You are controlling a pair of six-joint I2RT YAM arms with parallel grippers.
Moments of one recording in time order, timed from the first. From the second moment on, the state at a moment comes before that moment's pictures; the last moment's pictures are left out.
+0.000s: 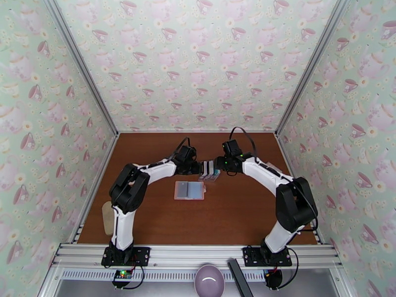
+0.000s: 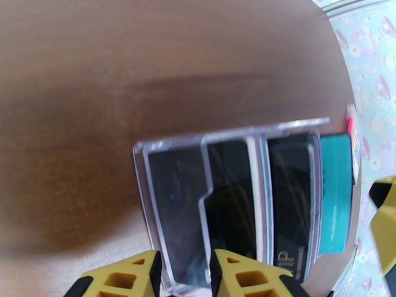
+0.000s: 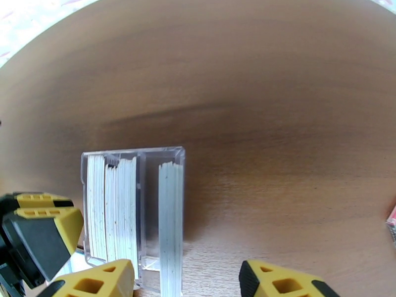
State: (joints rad) left arm -0.58 2.07 1.40 -0.23 0.23 -0.60; right arm 0.42 1.71 1.24 -0.52 0.01 0.41
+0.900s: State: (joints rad) left arm -0.57 2.12 1.42 -0.19 0.30 -0.62; right arm 0.42 1.81 1.24 -0.50 -0.01 0.40
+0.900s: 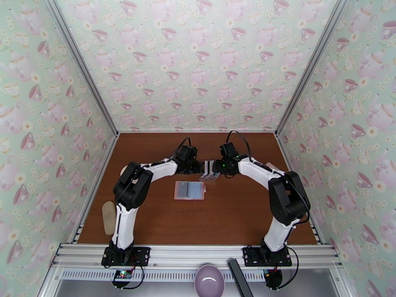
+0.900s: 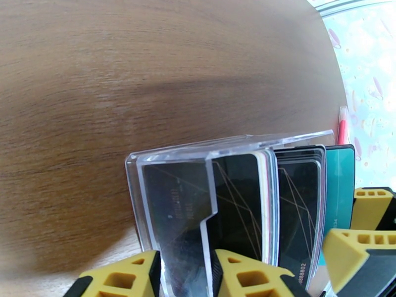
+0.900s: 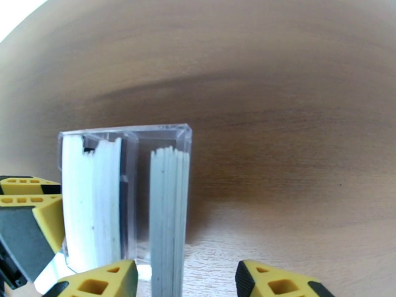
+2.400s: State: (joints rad) left arm -0.56 2.12 1.42 -0.17 0.29 -0.62; right arm 0.42 1.81 1.33 -0.57 0.06 0.35
